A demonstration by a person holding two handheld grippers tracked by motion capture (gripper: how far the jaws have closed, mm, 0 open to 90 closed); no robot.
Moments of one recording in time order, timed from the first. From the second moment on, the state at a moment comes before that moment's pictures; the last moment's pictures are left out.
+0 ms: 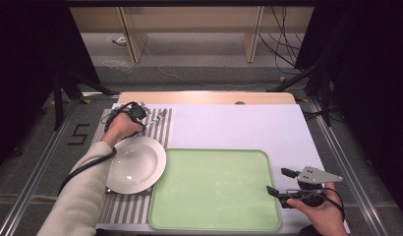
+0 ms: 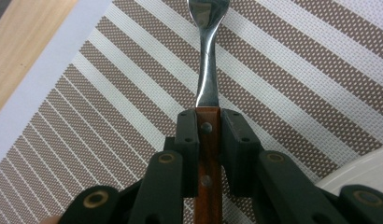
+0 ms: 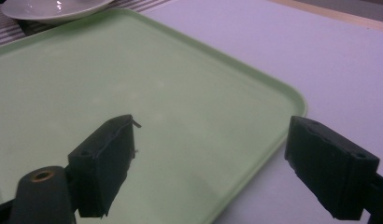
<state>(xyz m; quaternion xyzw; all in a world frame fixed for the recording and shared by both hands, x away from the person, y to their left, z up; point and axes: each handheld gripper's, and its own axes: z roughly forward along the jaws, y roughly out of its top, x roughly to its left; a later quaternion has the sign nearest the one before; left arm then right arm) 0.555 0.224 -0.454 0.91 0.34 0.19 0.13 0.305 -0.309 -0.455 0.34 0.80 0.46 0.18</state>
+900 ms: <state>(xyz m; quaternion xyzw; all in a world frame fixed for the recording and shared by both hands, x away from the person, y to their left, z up) 0.545 0.222 -0.429 0.89 0.36 0.22 0.17 0.305 -0.309 -0.455 0.34 0.80 0.46 0.18</state>
